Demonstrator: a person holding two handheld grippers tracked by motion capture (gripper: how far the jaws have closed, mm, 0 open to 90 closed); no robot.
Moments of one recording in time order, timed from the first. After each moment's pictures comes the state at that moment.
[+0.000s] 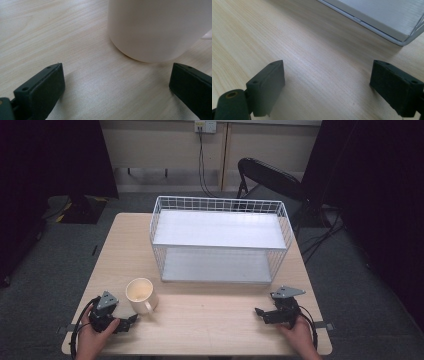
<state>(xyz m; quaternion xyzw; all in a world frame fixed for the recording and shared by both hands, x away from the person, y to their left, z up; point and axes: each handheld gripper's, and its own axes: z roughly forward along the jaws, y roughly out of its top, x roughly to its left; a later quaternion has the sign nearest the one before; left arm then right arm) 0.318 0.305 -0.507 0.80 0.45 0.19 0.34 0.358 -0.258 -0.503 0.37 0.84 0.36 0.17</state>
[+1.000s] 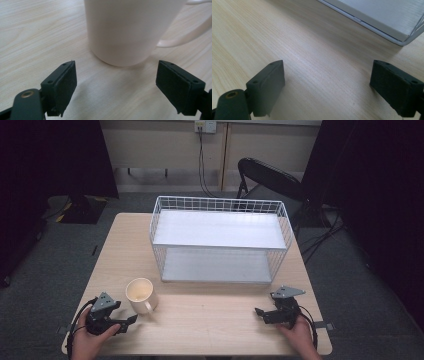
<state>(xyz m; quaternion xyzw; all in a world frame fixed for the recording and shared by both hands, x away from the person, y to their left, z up) 0.301 0.300 -0.484 0.80 0.43 0.16 0.37 0.359 -0.258 -0.503 0.37 0.84 0.36 0.17</state>
